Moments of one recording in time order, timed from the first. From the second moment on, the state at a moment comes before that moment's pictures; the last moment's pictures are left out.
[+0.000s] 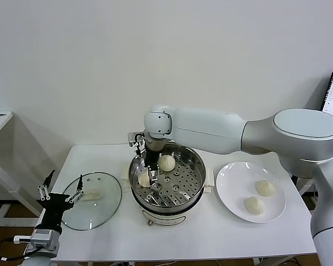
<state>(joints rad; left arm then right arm) 1.58 -1.44 -0.80 -2.13 0.15 0.02 0.09 0.58 1.32 -1.33 1.24 0.57 -0.58 -1.07</state>
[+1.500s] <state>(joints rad) 1.59 -1.44 -0.75 -2.13 0.18 0.02 0.08 0.02 0.49 -0.82 1.41 -0.09 -0.29 -1.29</state>
